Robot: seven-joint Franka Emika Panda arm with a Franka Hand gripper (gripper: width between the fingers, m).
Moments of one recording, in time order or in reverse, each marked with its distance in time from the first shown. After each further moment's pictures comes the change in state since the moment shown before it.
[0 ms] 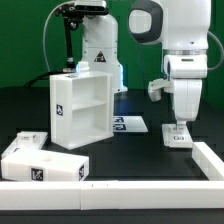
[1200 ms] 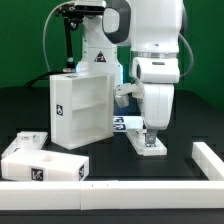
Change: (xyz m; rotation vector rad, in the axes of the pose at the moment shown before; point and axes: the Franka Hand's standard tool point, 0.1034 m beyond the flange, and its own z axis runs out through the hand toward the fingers) arm -0.067 0.056 0.001 -0.019 -0.046 -0.124
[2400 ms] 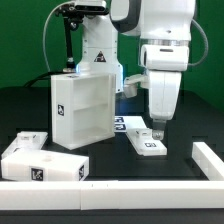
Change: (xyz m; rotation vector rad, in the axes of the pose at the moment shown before) arm 0.008 0.023 -0.020 -0.019 -0.018 0.068
